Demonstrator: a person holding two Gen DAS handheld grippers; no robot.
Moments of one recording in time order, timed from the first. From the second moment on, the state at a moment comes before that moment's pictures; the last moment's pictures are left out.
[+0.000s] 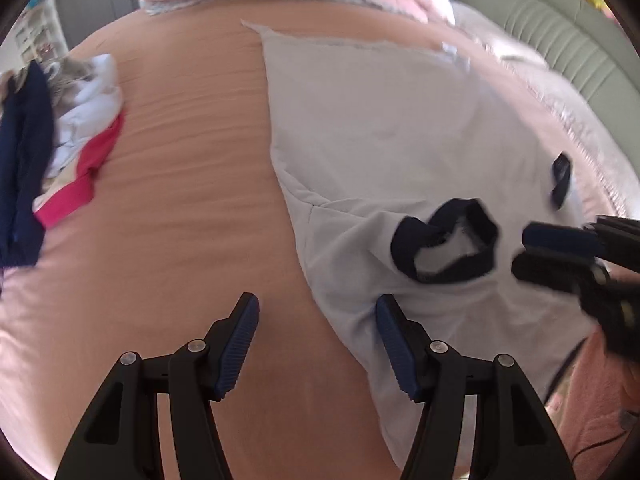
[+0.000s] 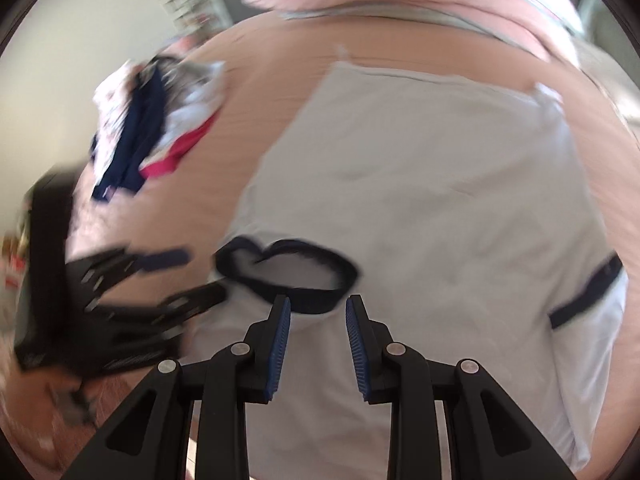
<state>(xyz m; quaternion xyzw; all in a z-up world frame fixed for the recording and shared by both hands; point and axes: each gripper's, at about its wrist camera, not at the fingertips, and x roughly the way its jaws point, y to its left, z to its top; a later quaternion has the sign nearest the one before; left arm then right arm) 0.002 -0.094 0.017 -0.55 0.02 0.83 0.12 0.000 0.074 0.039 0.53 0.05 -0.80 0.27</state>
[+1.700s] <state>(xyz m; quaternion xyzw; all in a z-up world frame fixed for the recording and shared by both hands) -0.013 -0.135 0.022 -0.45 -0.09 0.88 0.14 -0.046 0.082 0.041 0.53 0.05 -0.79 0.30</state>
